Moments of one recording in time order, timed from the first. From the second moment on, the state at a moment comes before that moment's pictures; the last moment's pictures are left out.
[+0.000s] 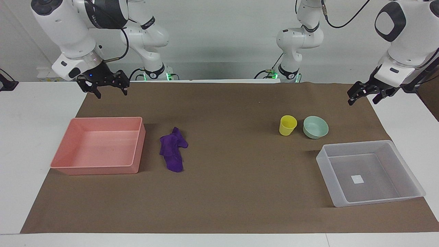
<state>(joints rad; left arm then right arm) -0.05 -0.01 0.03 -1.65 0.03 1.62 0.06 -0.03 -0.10 0.01 -1.76 0.02 1.57 -0.14</state>
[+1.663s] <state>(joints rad) -0.04 -0.09 0.03 -2.51 0.03 2.37 -0.07 0.25 0.28 0.03 -2.03 0.03 2.28 0.04</state>
